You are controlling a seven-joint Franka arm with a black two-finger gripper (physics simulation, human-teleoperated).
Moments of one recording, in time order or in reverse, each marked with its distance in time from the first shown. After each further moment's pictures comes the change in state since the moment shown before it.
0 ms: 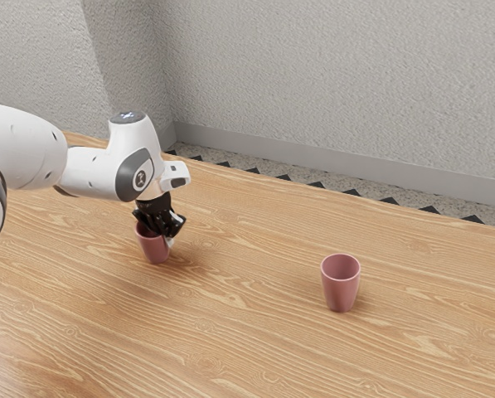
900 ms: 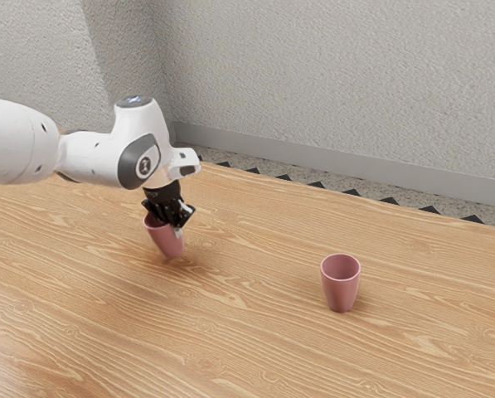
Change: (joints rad) arm -0.065 -0.083 0.002 0.003 0.026 -0.071 -0.033
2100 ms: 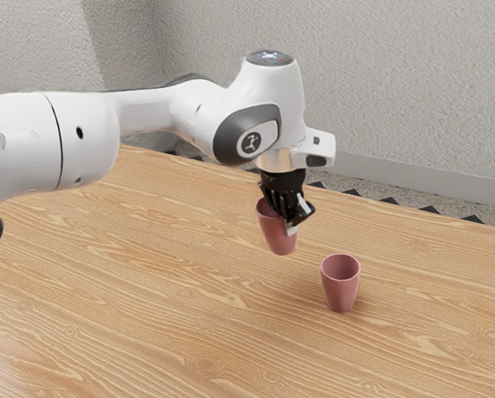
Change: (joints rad) arm -0.334 0.041 -0.111 0.365 0.090 -0.326 -0.066
